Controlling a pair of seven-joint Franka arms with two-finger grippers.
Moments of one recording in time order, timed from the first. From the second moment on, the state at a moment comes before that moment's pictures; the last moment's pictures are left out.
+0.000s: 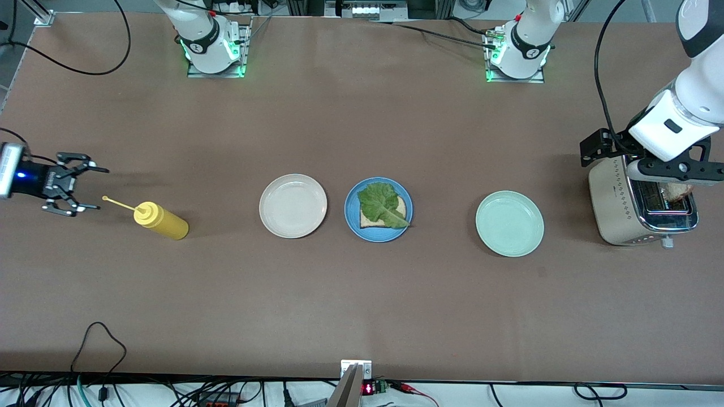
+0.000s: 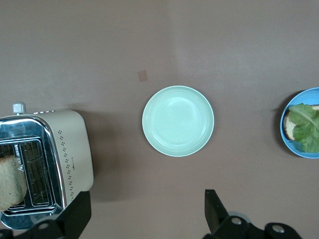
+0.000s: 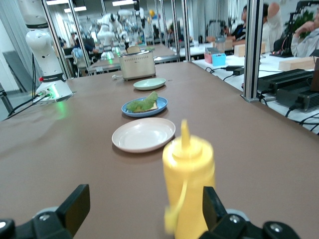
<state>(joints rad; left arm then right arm) 0.25 0.09 -0.37 -1.58 0.05 1.64 -0.05 -0.47 0.71 -0.17 -1.64 1.06 1.35 -2.39</state>
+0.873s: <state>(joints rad) 0.26 0.09 -0.36 -1.58 0.05 1.64 -0.01 -0.44 0.99 -0.09 -1.48 1.20 1.36 -2.58</state>
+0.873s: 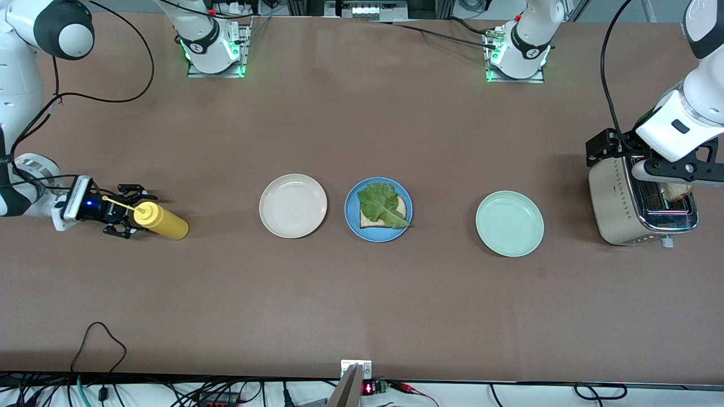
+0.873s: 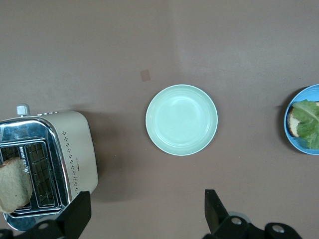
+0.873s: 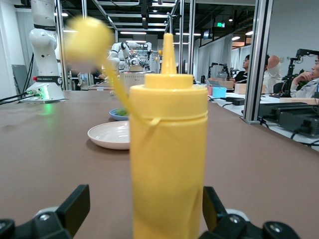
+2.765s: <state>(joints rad) 0.27 0.09 -0.36 -1.58 0.05 1.64 -0.01 -0.02 0.78 -0.09 -1.45 1.15 1.62 -2.05</state>
